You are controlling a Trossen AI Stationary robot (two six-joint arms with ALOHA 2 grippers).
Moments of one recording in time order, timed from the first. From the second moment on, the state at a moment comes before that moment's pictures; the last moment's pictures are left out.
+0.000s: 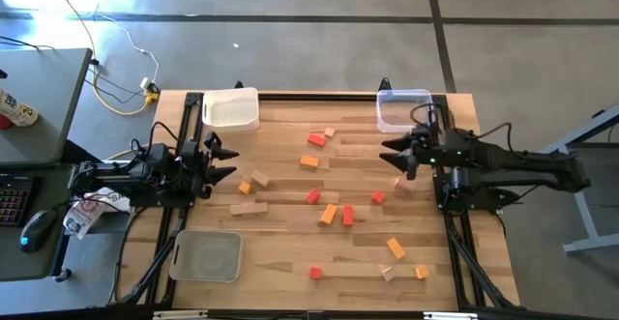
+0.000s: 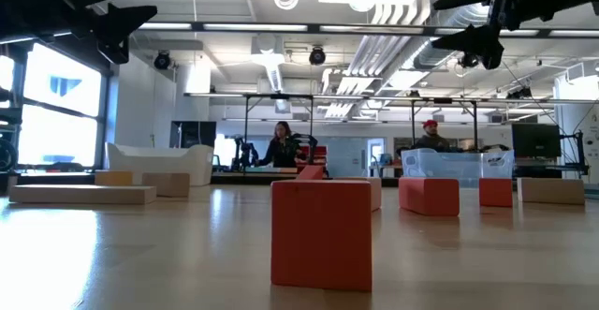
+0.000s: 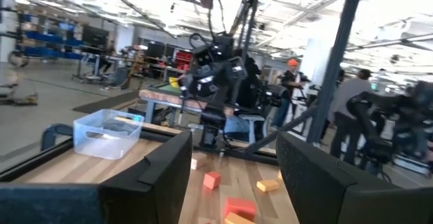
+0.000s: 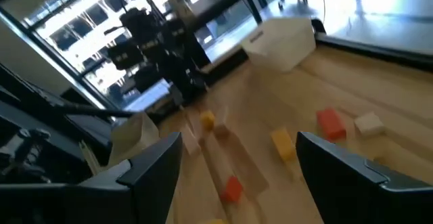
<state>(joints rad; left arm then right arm) 0.16 0.05 0.07 0.18 -0.01 -0.21 -0.11 0.55 0.47 -0.13 0.06 0.57</state>
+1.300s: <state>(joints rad) 0.16 0.05 0.07 0.15 -0.04 -0.21 0.20 1.16 0.66 -0.61 0.19 0.93</state>
